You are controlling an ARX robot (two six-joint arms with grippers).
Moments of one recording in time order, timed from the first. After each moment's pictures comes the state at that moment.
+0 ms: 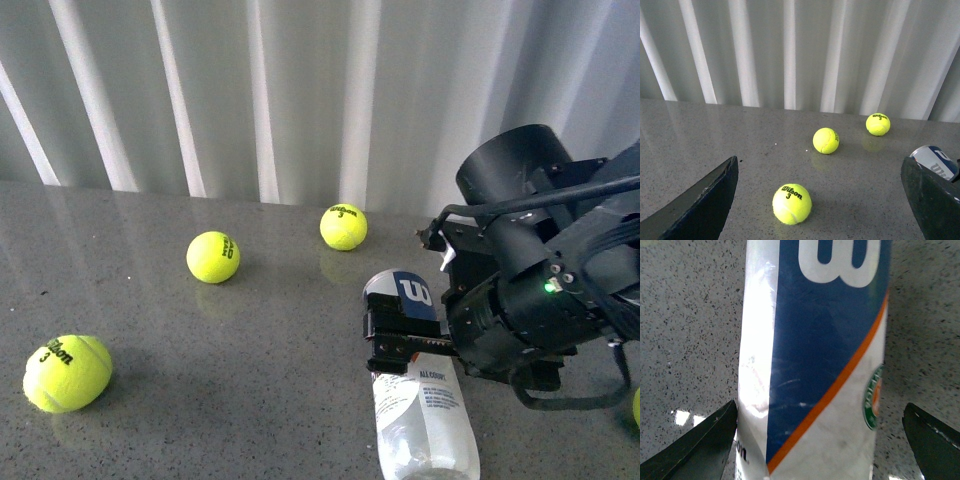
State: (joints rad) left arm 0.00 0.00 0.02 0.00 0.00 0.00; right arm 0.36 2.04 1.06 -0.04 -0.08 0.36
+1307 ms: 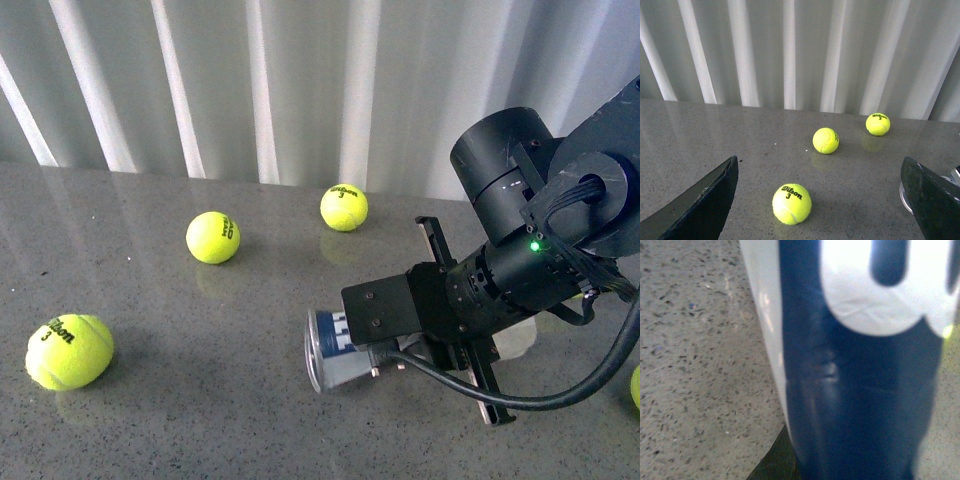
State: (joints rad) left arm 0.00 0.00 0.02 0.00 0.00 0.00; right arm 0.33 2.13 1.17 -0.09 -0.23 -1.46
